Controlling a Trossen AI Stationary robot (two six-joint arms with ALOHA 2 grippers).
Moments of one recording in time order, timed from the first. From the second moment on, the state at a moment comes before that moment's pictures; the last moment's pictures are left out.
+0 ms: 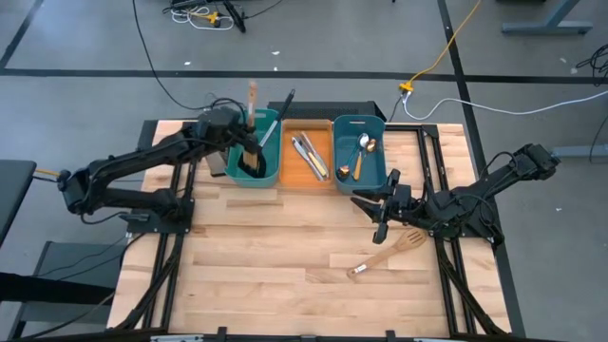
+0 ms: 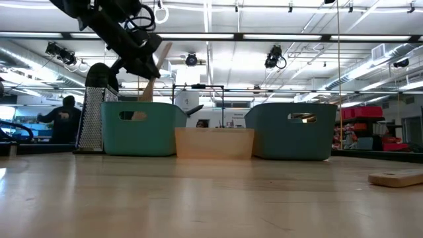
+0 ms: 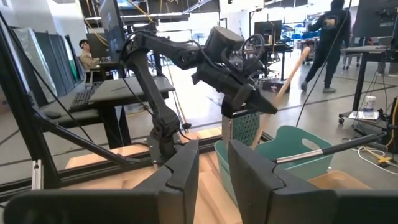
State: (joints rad) left arm 0.58 1.08 0.80 -0.21 -0.27 -0.34; right arm 0.48 1.04 0.74 0.34 0.77 0.06
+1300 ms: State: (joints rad) left arm 0.58 1.14 0.80 -0.24 -0.26 -0.34; right arm 0.48 1.04 0.74 0.32 0.77 0.07
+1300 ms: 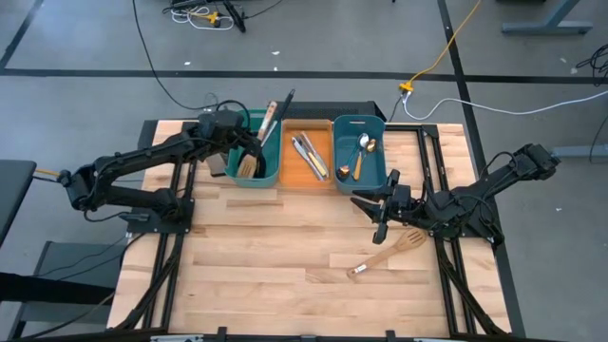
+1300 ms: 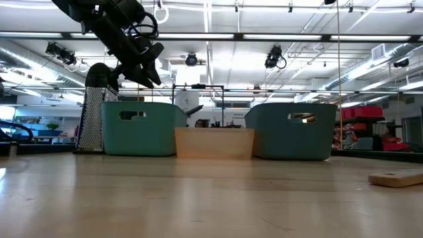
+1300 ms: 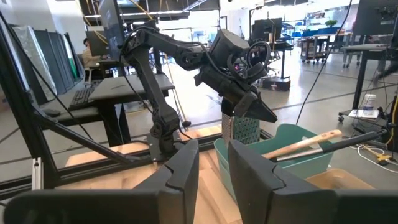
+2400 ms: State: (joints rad) left arm 0.51 1.14 0.80 -0.23 -0.22 -0.28; right arm 0.54 1.24 0.80 0.02 0.21 0.27
